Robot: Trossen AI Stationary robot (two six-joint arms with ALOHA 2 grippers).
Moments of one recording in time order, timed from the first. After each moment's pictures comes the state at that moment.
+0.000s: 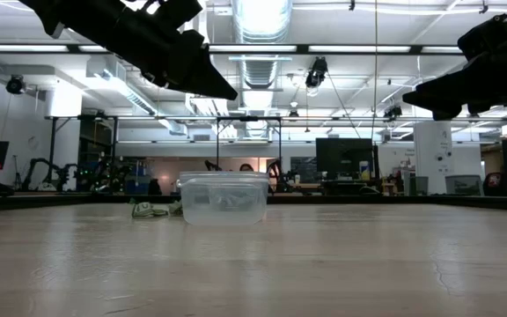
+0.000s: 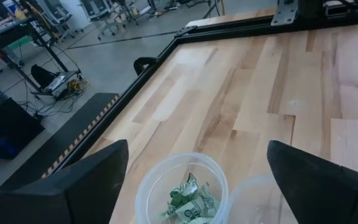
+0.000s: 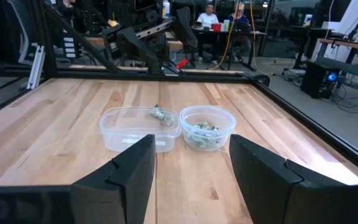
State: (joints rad) left arm -0.22 1.40 0.72 0.26 -0.76 -0.02; right arm -0.04 0.15 0.01 0.06 0.03 -0.02
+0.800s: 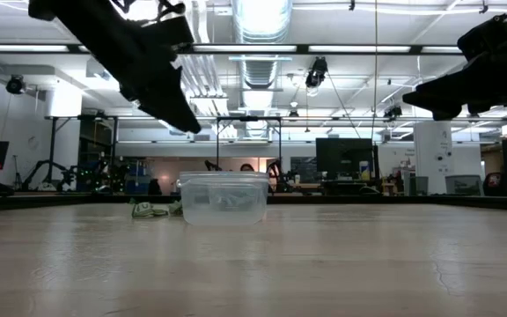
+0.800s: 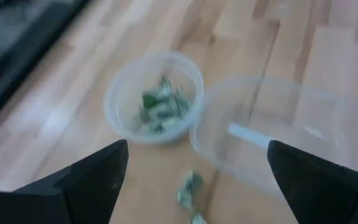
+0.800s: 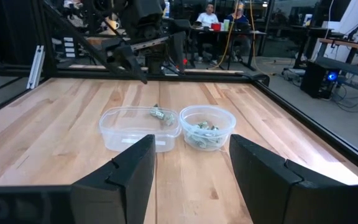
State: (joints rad) left arm -0.22 1.39 0.83 -0.28 -0.58 -0.36; right arm -0.04 0.15 0.01 0.06 0.03 -0.02
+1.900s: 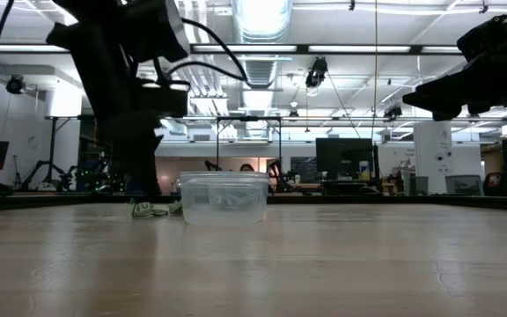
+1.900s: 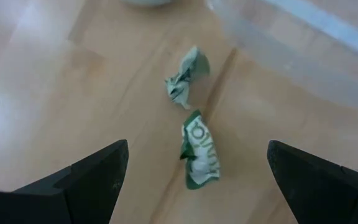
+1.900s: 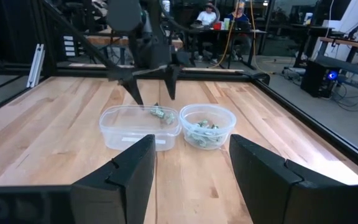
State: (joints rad) left arm -0.15 1.55 0.86 -0.54 -0.32 -0.58; right arm -0.04 0.15 0.01 0.06 0.03 -0.02
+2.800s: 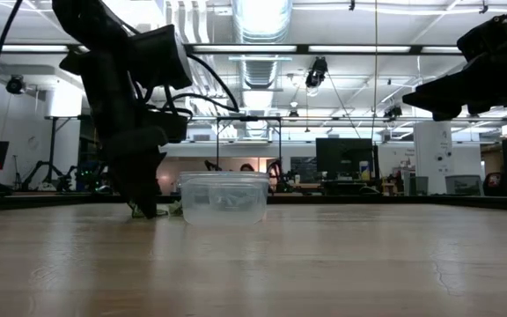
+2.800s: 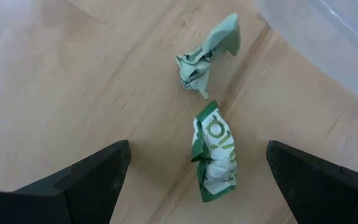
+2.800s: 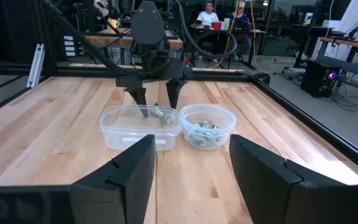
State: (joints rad) left arm -0.03 1.61 0.78 -0.43 -0.15 -0.59; right arm -0.04 0.15 0.01 0.06 0.03 -0.02
